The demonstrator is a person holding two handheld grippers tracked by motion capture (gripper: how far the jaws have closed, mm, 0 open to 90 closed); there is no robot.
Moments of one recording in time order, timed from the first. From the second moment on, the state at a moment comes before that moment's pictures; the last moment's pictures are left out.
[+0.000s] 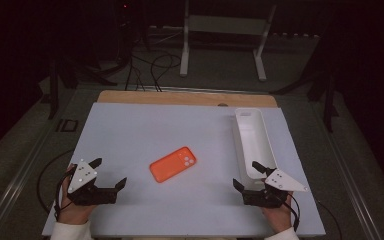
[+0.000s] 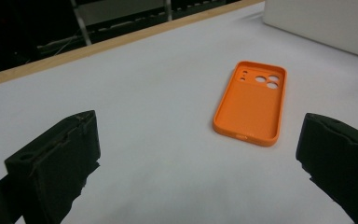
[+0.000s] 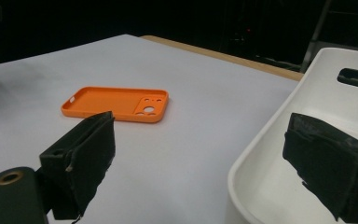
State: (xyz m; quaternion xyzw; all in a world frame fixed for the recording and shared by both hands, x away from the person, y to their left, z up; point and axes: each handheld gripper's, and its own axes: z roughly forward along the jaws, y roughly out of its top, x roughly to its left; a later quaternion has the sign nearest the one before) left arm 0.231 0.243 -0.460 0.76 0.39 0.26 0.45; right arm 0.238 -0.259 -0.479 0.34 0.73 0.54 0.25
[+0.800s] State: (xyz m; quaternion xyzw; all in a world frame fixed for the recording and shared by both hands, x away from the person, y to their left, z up) left arm 0.249 0.224 -0.450 0.79 0.38 0.24 0.41; right arm 0.237 -0.260 -0.482 0.35 0.72 0.54 0.25
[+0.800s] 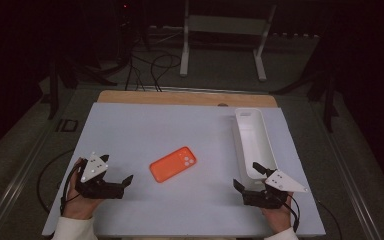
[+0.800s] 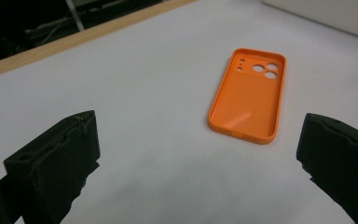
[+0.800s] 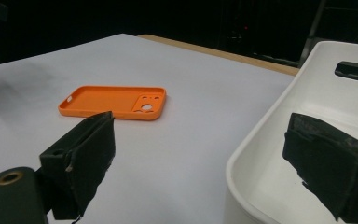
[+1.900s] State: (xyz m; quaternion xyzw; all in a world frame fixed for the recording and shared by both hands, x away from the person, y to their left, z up) left arm 0.306 0.158 -0.462 0.86 0.34 0.20 0.31; right arm 0.238 -0.260 -0.484 0.35 0.73 0.54 0.24
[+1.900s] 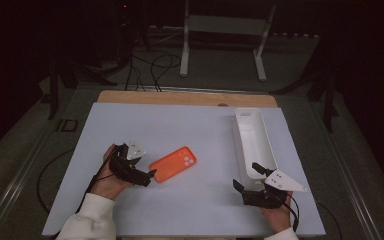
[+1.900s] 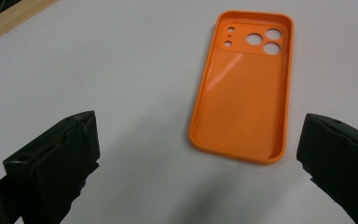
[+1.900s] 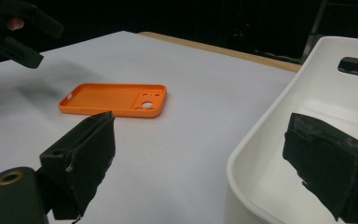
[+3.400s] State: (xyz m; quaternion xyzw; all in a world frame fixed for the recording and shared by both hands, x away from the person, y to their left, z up) left arm 0.343 0.098 -0.496 0.91 0.31 0.11 0.24; right arm 0.238 -0.260 -0.483 0.35 0.73 0.53 0.24
